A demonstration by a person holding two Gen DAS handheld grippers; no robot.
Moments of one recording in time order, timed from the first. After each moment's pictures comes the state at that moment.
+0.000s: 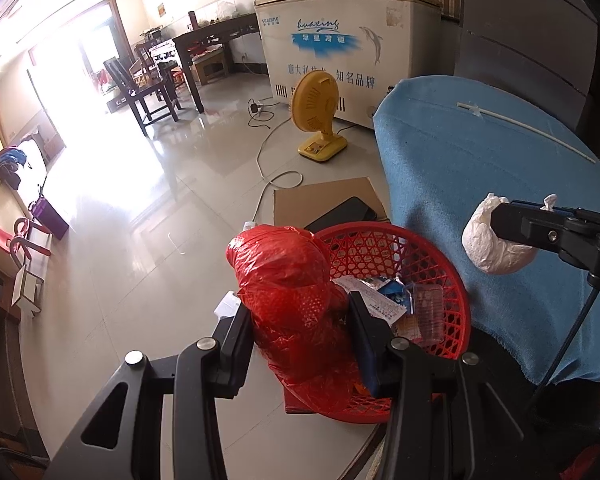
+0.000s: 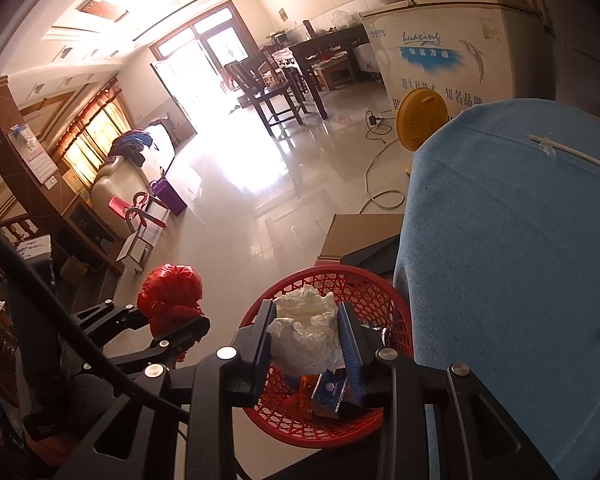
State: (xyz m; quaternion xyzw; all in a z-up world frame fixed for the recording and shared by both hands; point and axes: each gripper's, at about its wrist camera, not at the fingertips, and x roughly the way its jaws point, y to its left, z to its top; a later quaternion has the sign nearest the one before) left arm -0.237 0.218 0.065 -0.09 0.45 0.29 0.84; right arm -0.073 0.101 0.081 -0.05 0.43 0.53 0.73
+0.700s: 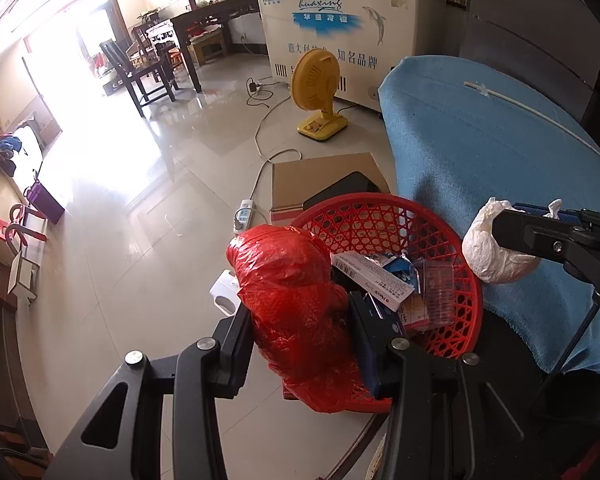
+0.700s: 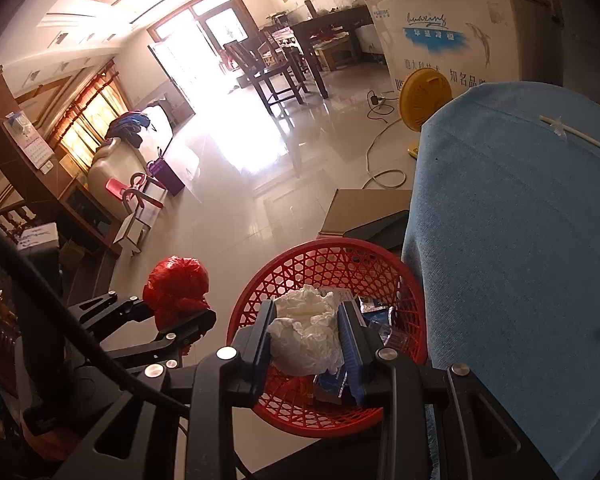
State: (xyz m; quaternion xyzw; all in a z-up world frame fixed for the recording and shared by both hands) left arm -0.244 0.228 0.043 -0.10 0.48 0.28 0.83; right arm -0.073 0.124 0.060 -0.08 0.46 0.53 0.71
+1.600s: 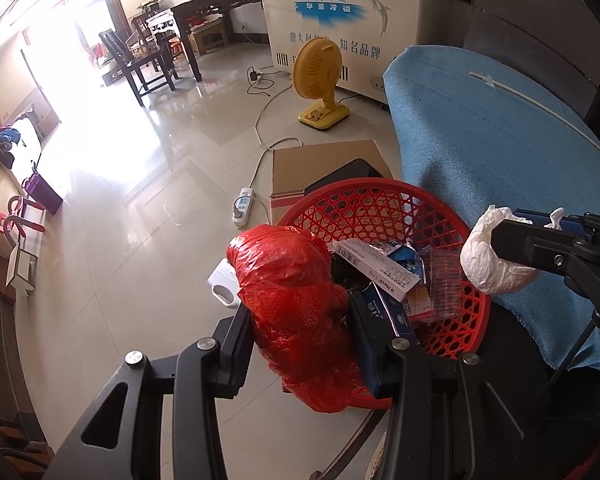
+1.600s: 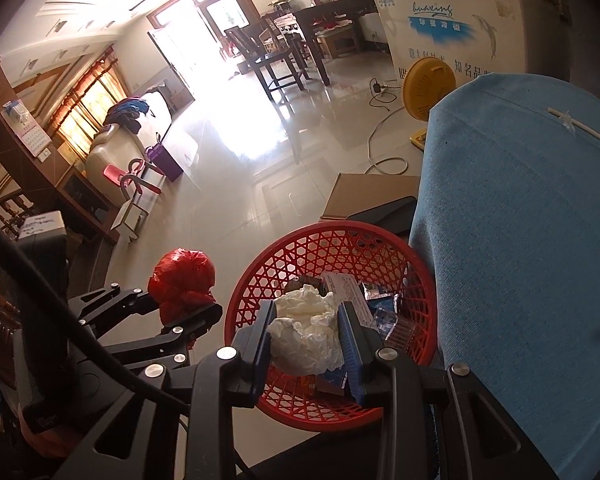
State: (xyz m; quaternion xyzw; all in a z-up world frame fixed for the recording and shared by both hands) left arm -0.243 0.234 0.032 -0.11 0.49 0.28 0.82; right arm -0.078 0.135 0.043 -0.10 0.47 0.53 0.70
